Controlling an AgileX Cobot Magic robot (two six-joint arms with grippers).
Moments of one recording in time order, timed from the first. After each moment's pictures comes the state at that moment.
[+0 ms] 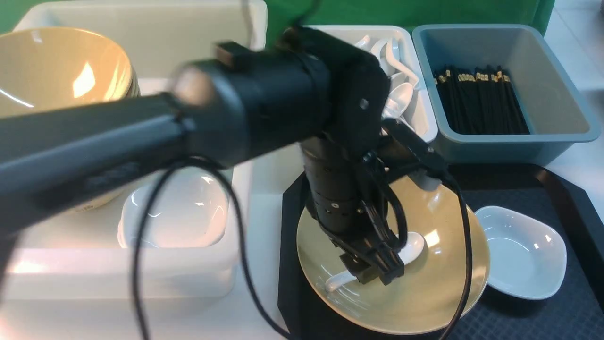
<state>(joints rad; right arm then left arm) 0.56 0.80 -1.05 -0.17 1.26 0.06 -0.85 1.90 -1.56 -0.09 1.17 0.27</state>
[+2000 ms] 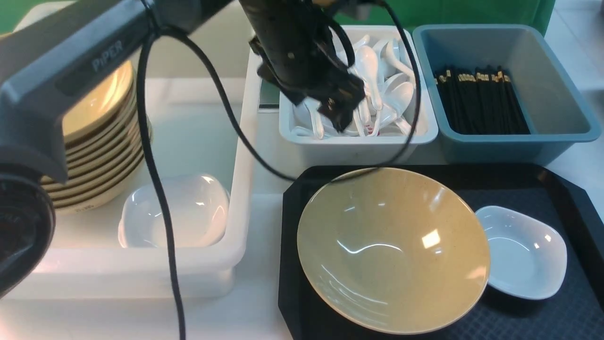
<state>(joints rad) 0.56 0.77 -0.98 -0.19 1.21 0.06 -0.58 2.00 -1.97 -0.08 1.24 0.18</state>
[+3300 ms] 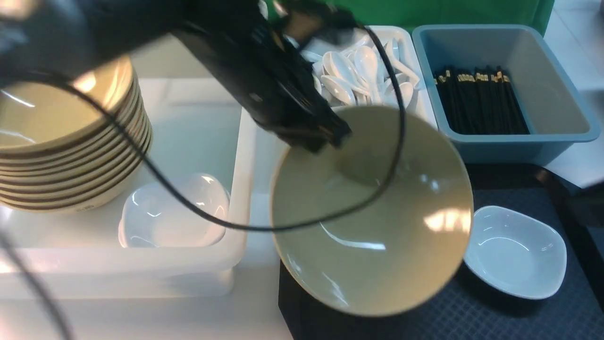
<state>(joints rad) 0.56 0.95 -1.17 0.13 1.14 -0.30 -0.53 1.60 -1.57 -0.22 1.06 0.22</state>
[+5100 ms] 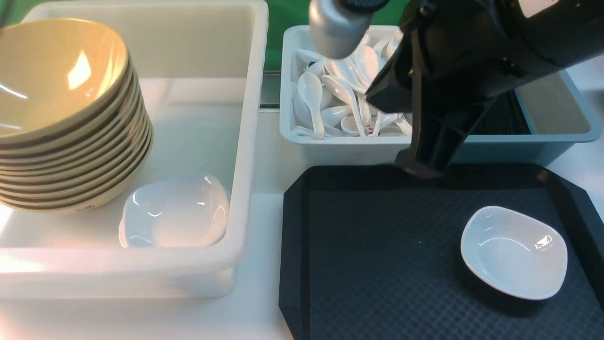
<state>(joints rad) 0.89 1.41 -1.63 -0.27 1.16 -0.22 0.17 1.34 -1.67 -0.18 1.21 0.08</state>
